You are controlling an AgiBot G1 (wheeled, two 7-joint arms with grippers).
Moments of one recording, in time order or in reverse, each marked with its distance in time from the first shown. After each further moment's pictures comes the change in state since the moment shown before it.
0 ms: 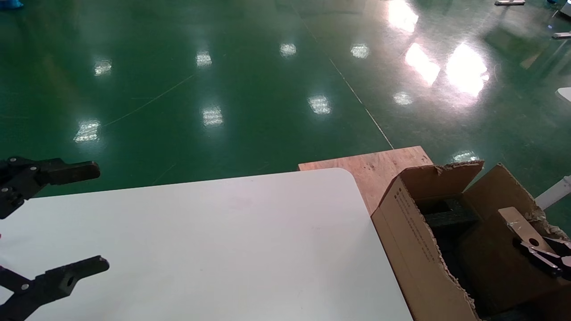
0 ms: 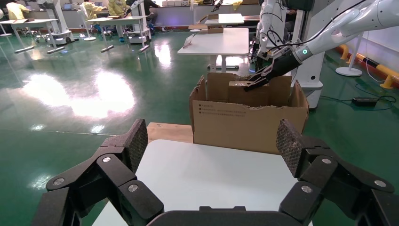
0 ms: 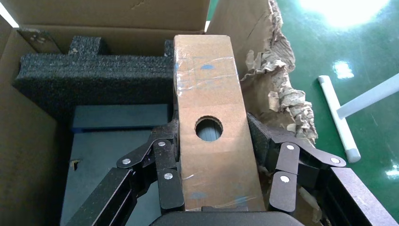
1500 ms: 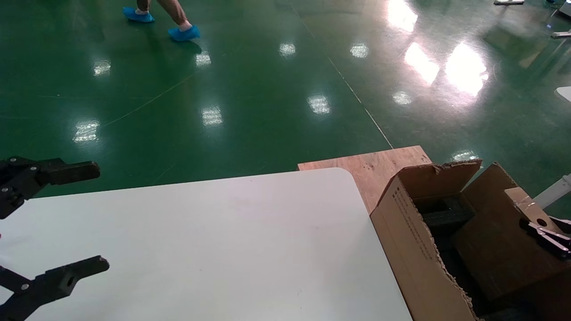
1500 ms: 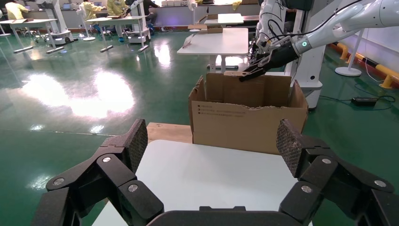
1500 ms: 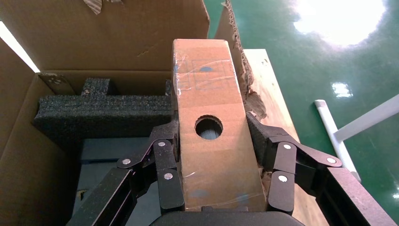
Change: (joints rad) left arm 0.000 0.000 0.000 0.000 0.000 0.000 0.000; right arm -0.008 0.030 0.186 0.034 -0.089 -0.059 0.030
